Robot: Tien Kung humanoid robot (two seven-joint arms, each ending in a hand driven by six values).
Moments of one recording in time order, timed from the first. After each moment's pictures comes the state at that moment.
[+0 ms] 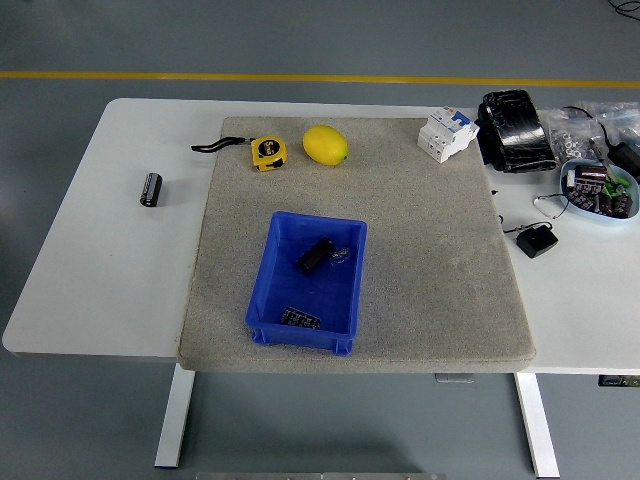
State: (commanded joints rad) left arm -0.09 0.05 -1.27 -0.19 1.42 0.08 0.26; right arm -0.15 -0.20 1.89 1.57 -0.97 -0.01 0.18
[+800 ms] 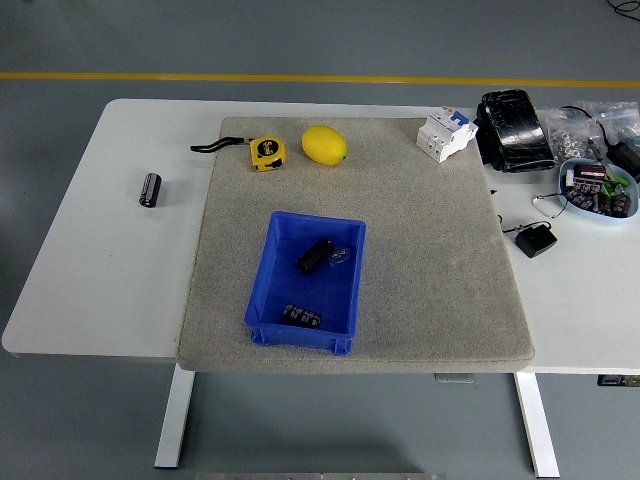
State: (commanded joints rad) left arm -0.10 0.07 -1.05 -0.19 1.23 0.07 0.24; right arm -0.48 -0.12 1.95 1.78 -0.55 0.18 0.09
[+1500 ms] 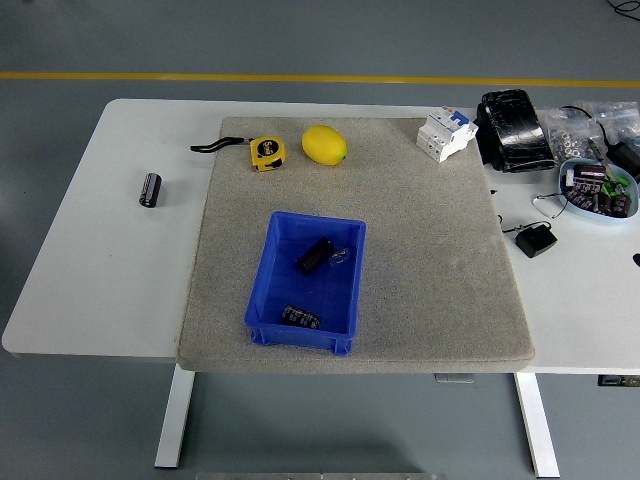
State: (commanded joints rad) left arm -0.12 0.10 -0.72 -0.23 0.86 0.13 0.22; right arm -0.44 -0.16 1.92 1.78 -0.60 0.44 -0.13
